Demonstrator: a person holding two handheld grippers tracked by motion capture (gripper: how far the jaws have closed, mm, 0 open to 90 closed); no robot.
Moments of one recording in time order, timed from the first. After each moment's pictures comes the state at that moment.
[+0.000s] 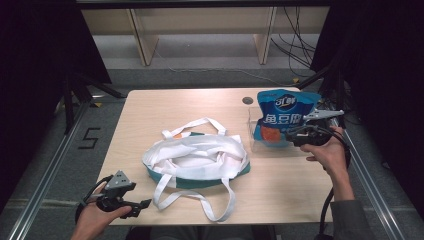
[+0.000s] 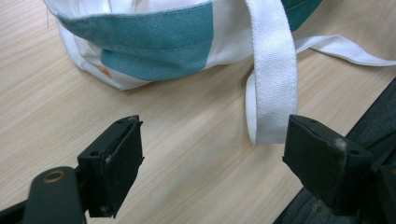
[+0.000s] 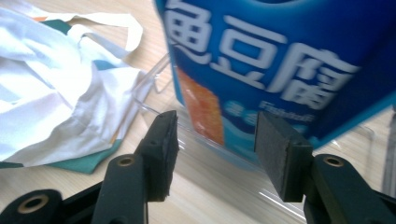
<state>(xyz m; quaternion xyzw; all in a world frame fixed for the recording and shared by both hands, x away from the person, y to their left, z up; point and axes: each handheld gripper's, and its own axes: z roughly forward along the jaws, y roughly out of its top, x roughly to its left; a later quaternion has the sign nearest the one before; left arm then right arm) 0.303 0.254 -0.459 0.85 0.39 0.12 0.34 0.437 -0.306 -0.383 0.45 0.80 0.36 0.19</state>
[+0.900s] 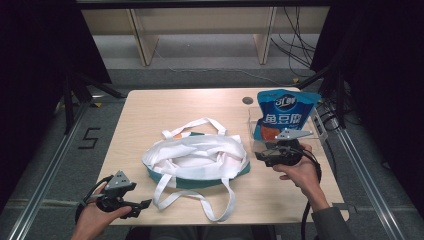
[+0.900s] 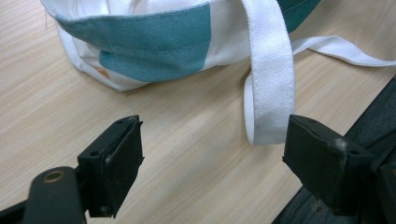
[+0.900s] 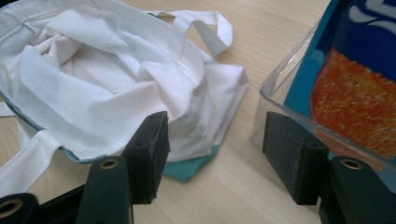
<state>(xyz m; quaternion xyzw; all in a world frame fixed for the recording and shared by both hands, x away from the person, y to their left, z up) 0.302 0.253 -0.459 0.85 0.38 0.12 0.35 0.407 -0.240 -0.424 0.39 0.81 0.41 0.14</state>
